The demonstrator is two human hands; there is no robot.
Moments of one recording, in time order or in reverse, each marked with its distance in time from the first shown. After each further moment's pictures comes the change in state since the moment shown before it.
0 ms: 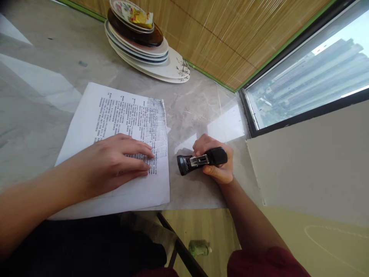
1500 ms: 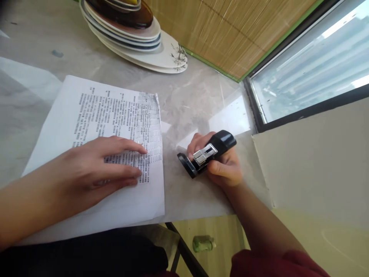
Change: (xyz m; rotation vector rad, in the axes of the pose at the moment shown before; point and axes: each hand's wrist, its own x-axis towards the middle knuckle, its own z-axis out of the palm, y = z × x) left_hand -0.006 0.000 0.005 -0.069 0.042 -0.134; right_hand 0.015 -0.016 0.013 0.193 -0.055 0.245
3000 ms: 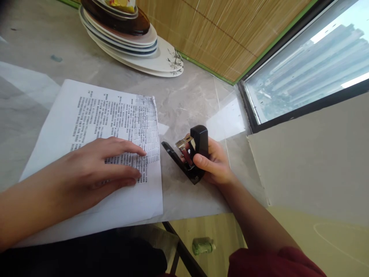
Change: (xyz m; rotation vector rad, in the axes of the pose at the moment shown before) left_hand 0.001 0.000 0.002 0.001 -0.006 0.032; right_hand -0.011 0.002 0.002 0.034 0.079 0.184
